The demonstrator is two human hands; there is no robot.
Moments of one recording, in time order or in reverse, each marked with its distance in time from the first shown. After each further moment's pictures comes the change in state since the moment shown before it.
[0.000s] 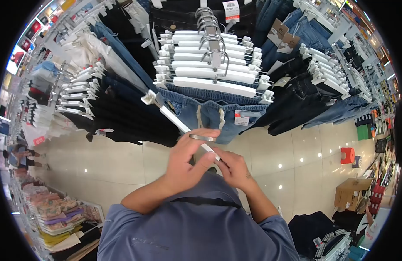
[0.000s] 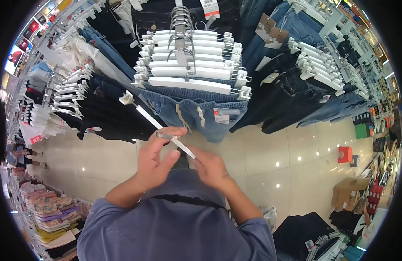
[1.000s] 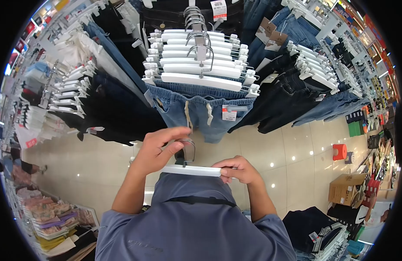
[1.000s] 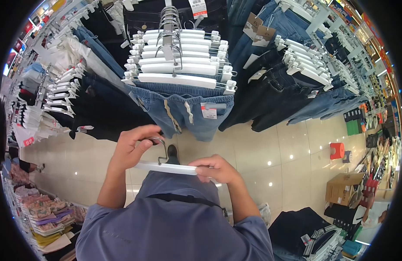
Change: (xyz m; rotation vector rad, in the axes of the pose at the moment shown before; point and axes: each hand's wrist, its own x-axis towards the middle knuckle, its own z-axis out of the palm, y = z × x) left_hand -0.004 -0.024 -0.042 0.010 -0.239 -0.109; right_hand -0.038 0.031 -0.041 0.833 -0.384 0.336
